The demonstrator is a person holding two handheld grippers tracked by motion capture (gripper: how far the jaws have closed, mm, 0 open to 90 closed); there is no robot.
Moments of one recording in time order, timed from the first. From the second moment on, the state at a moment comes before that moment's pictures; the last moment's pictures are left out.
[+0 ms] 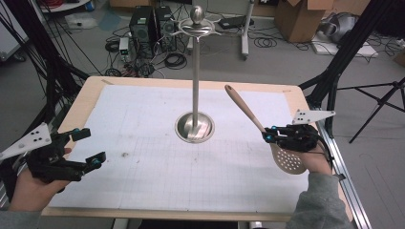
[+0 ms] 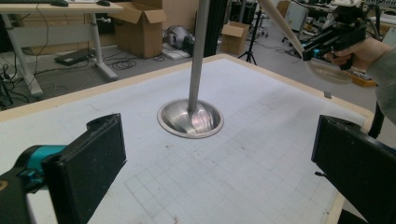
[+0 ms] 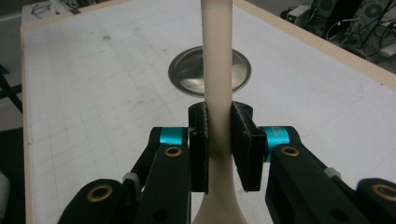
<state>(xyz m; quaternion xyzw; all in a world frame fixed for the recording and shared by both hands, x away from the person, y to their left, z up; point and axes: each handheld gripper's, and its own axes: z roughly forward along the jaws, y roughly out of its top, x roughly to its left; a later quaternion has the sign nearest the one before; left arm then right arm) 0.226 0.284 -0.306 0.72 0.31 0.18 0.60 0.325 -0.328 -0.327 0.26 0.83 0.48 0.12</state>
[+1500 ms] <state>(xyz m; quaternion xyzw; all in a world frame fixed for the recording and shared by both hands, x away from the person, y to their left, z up) 0.221 0.284 -0.311 0.72 0.31 0.17 0.60 0.322 -0.326 -0.290 0.26 0.77 0.56 0.18</state>
